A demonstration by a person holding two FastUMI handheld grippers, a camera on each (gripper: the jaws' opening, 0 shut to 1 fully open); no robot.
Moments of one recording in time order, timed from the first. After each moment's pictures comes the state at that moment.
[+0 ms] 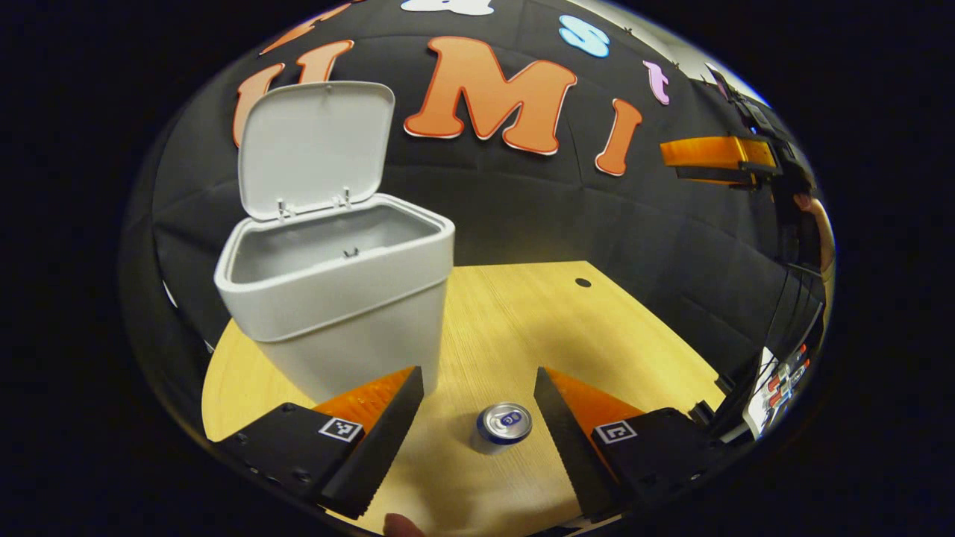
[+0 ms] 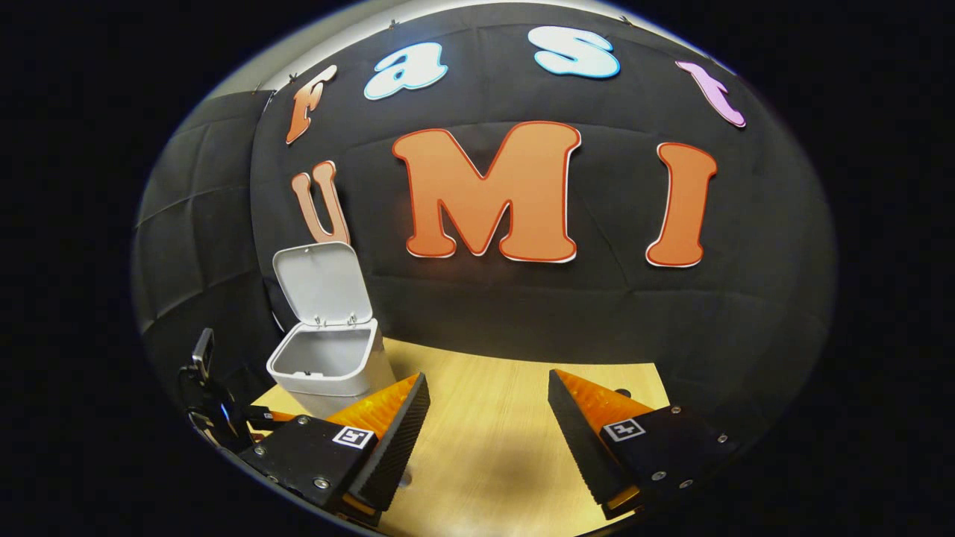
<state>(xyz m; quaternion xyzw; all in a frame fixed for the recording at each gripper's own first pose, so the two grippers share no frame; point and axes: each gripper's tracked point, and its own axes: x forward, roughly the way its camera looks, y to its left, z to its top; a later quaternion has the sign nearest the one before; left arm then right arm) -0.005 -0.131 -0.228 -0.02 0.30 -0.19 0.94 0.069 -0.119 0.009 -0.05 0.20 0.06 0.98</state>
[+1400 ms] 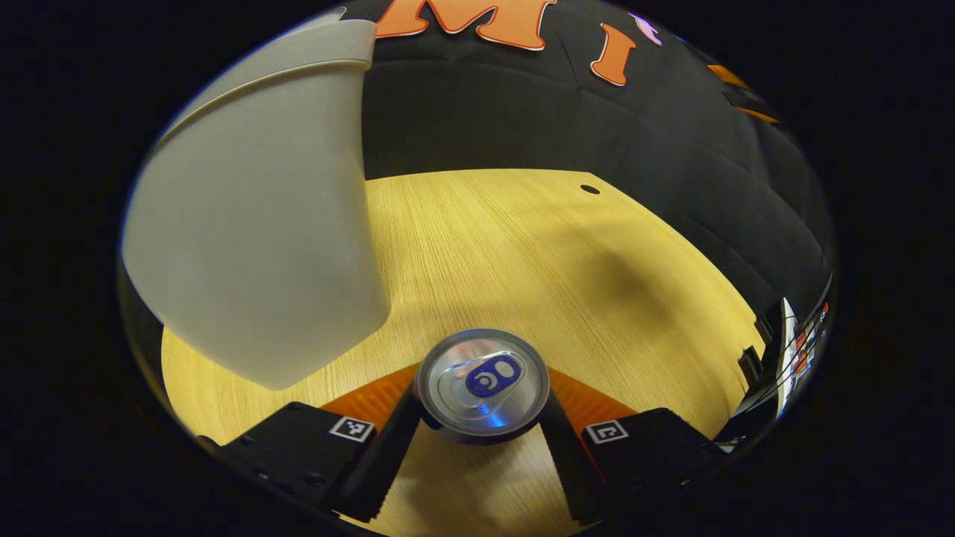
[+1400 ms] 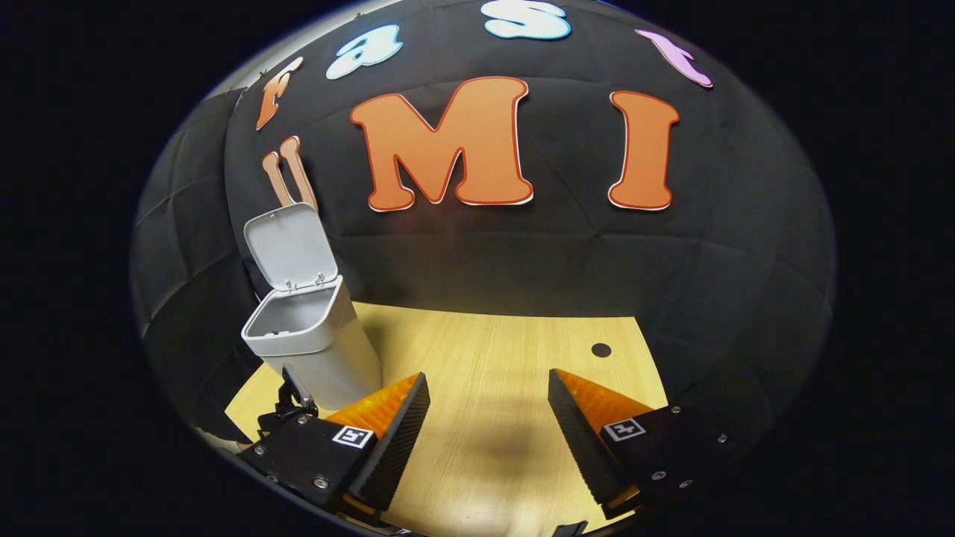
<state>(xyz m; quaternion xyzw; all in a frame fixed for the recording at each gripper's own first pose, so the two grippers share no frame) 0.000 -0.173 -0.380 0.03 0.40 -0.21 0.89 0.041 -0.172 -0.036 -0.04 0.27 0.02 0.96</state>
